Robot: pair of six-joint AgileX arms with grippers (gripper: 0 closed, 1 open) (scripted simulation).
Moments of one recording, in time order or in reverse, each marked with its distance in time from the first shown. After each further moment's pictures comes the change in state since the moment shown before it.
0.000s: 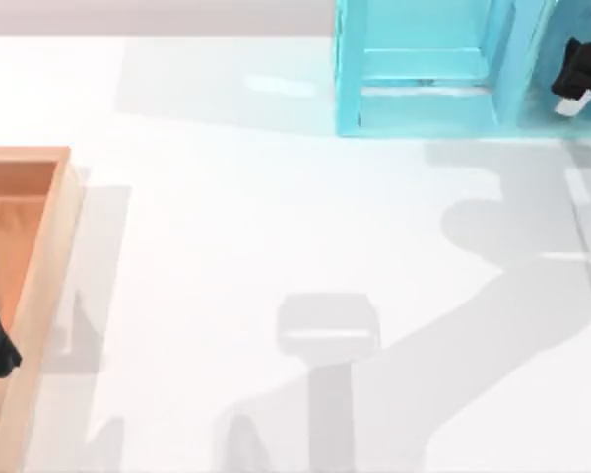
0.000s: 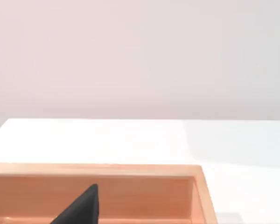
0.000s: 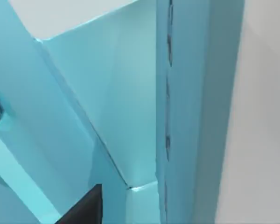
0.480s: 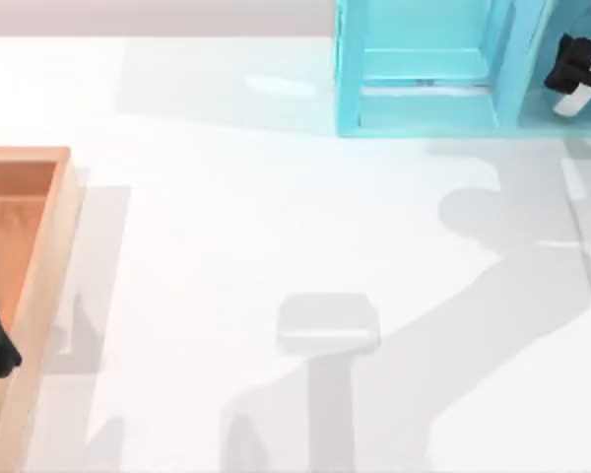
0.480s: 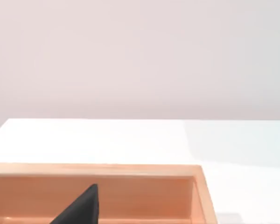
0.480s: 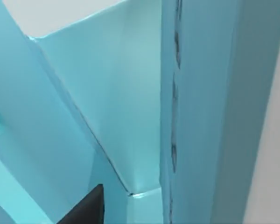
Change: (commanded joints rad) left arm 0.000 0.000 0.000 0.000 0.000 0.000; right arm 0.005 0.038 0.073 -0.037 0.006 0.000
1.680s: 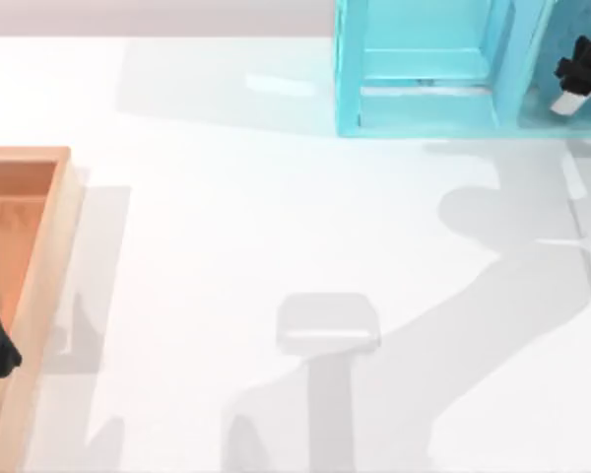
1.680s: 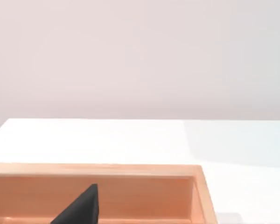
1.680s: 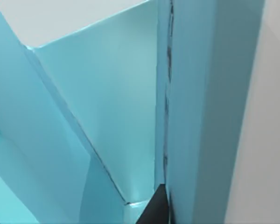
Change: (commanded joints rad) left arm 0.000 0.000 0.000 0.000 0.000 0.000; right arm 0.000 0.000 0.000 0.000 0.000 0.000
